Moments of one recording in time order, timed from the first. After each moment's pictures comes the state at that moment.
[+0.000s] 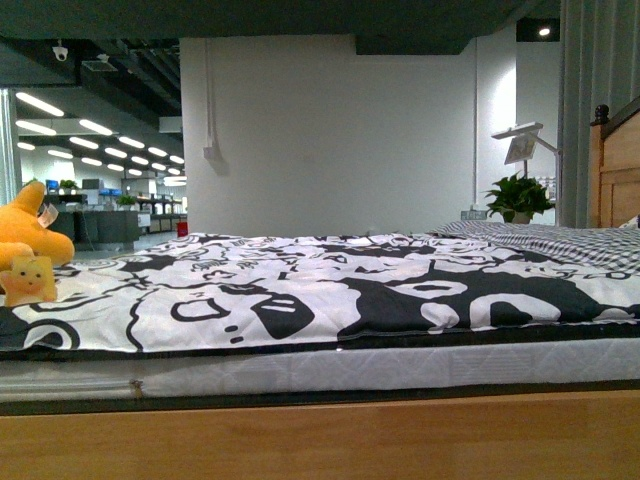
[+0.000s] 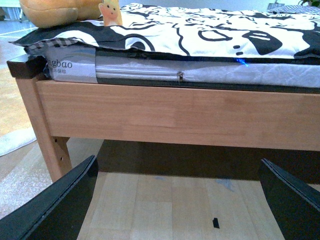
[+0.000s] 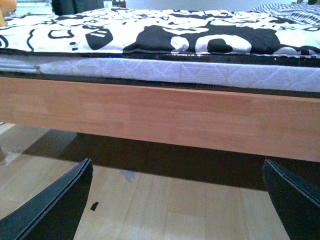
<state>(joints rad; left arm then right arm) 0.00 0.00 0.01 0.00 0.00 0.00 0.00 0.00 0.01 0.00 0.00 0.00</state>
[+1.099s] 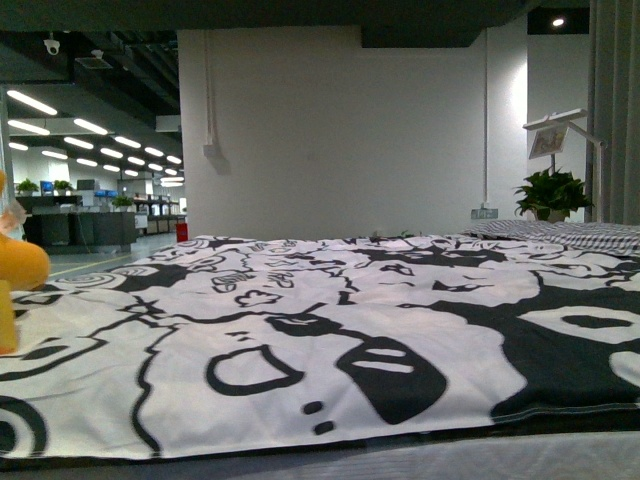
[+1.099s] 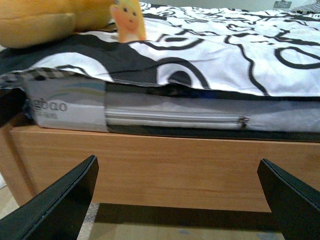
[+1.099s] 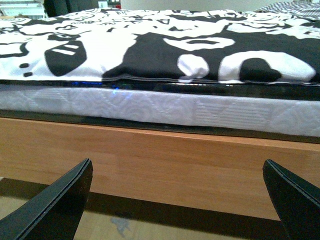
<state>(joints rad) 0.00 0.00 0.01 0.00 0.00 0.00 0.00 0.00 0.01 0.00 0.00 0.00</state>
